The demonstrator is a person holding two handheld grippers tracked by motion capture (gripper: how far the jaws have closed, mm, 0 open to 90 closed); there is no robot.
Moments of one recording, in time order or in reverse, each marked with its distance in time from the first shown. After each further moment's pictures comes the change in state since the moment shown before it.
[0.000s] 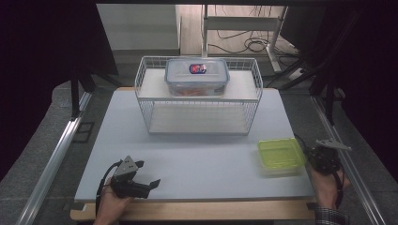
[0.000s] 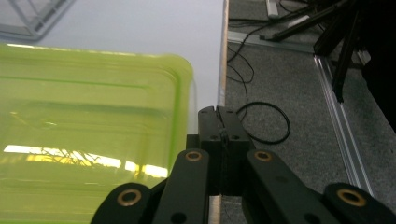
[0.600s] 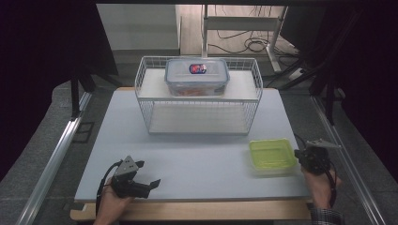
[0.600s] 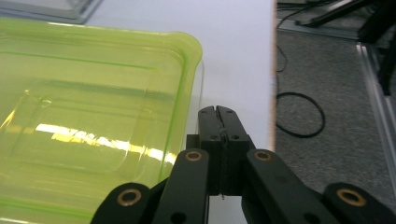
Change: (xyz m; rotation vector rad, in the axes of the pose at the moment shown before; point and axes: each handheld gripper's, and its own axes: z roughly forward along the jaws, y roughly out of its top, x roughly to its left) left arm 0.000 0.000 0.001 0.003 -0.001 -0.002; right arm 0.022 0.000 0.009 0.056 0.127 -0.003
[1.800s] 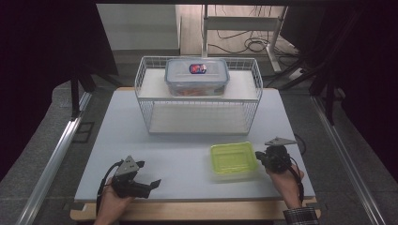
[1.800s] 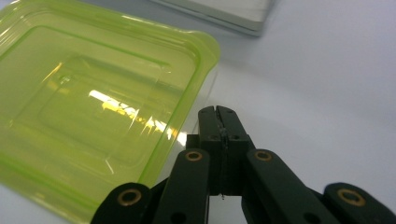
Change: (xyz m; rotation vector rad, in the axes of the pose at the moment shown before) left arm 0.000 0.000 0.002 0.009 0.000 -0.001; right arm 0.109 0.021 0.019 0.050 0.238 -0.167
